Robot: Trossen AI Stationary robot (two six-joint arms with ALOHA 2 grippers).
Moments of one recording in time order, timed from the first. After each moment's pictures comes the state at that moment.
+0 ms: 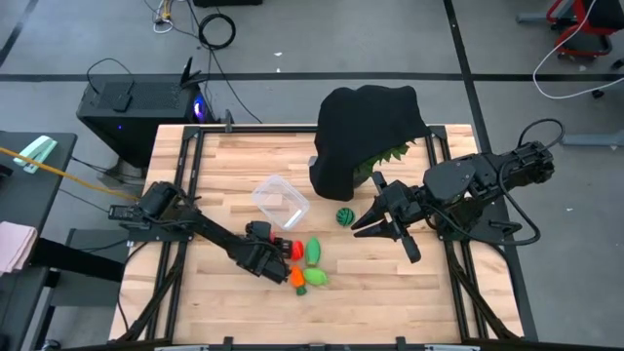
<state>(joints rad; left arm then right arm) -0.48 1.90 1.09 -0.77 -0.54 -1.93 0.41 1.32 1.63 -0.61 0.07 0.23</state>
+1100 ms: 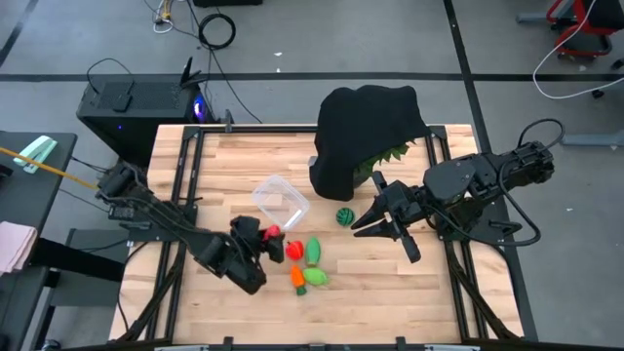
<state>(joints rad) -0.58 1.54 1.09 -0.70 -0.93 -1.74 0.41 1.32 1.63 -0.61 0.07 0.22</state>
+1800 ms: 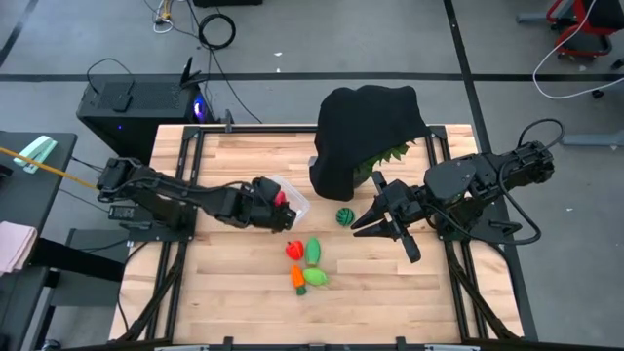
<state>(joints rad) -0.18 1.50 1.09 -0.68 -0.64 -1.03 0.41 1.32 1.63 -0.60 0.07 0.24</state>
